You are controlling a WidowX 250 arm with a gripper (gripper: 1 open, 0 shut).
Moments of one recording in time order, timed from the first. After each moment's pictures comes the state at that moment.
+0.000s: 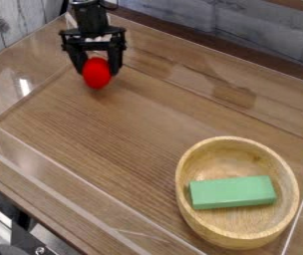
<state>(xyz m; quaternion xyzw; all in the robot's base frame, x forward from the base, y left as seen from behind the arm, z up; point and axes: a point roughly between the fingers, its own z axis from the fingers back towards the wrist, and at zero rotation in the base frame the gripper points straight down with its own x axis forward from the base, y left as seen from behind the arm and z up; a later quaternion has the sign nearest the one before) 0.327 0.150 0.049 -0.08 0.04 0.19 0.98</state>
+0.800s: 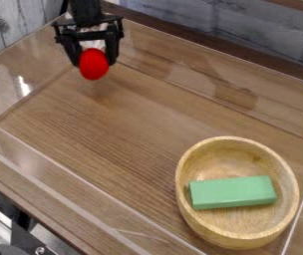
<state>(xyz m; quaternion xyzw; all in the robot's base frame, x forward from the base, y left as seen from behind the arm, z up) 0.324 0.153 0.068 -0.08 0.04 0.24 0.97</state>
